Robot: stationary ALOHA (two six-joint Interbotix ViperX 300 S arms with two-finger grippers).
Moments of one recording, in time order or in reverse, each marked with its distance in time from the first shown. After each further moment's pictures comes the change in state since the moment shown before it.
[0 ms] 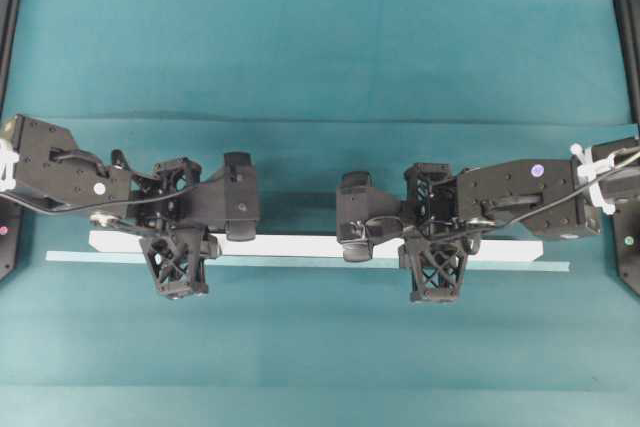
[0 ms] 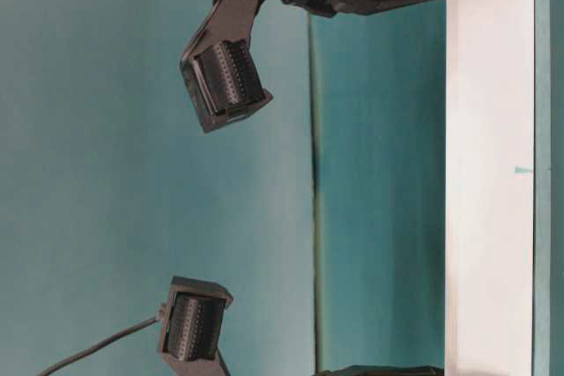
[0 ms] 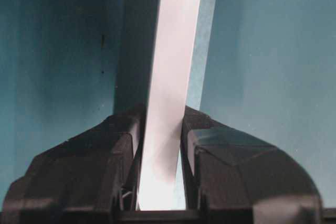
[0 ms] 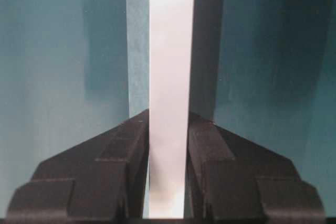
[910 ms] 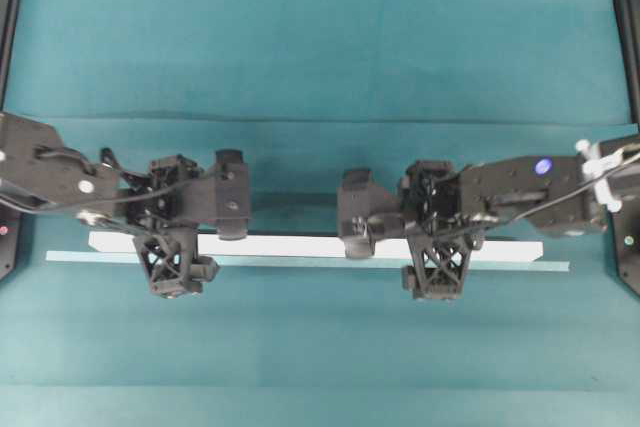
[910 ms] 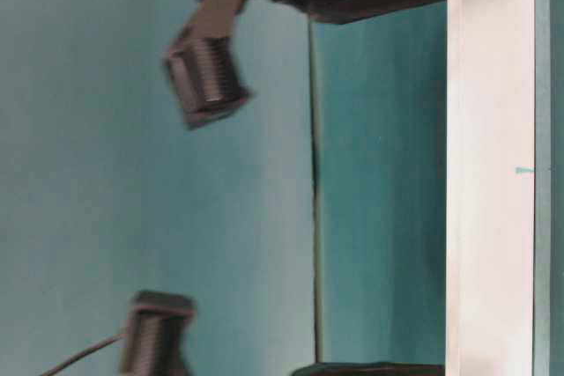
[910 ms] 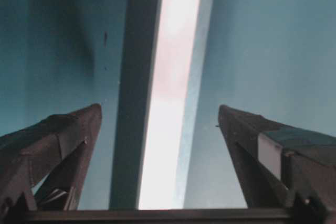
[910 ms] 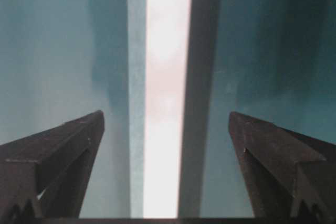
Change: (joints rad) left arm -0.009 -0.086 0.009 -0.003 0.015 0.032; right arm -0.020 -0.049 -0.011 0.003 0.008 0.002
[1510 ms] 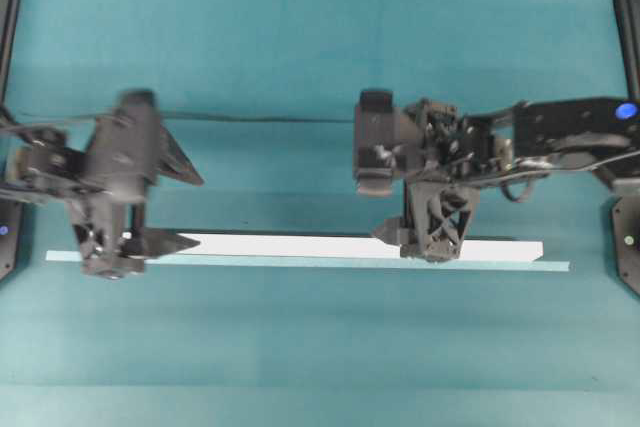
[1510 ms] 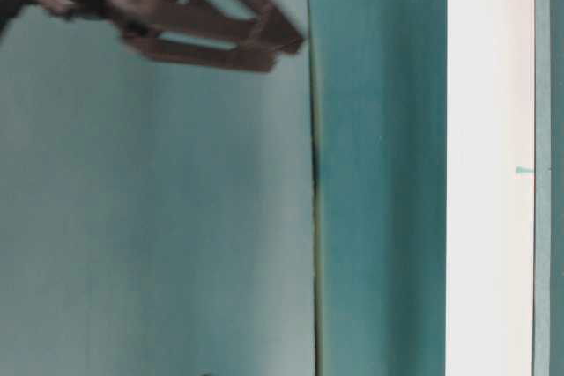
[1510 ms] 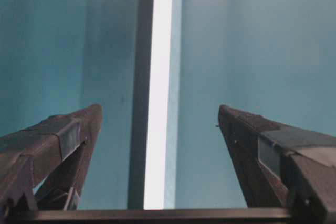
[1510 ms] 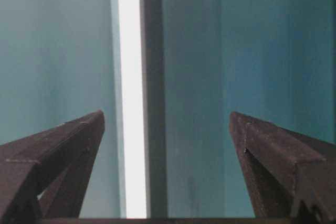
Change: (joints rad) left arm 0.003 -0.416 -0.005 0.000 0.064 0.054; right arm -0.052 -0.218 -0.087 -0.005 -0.023 0.000
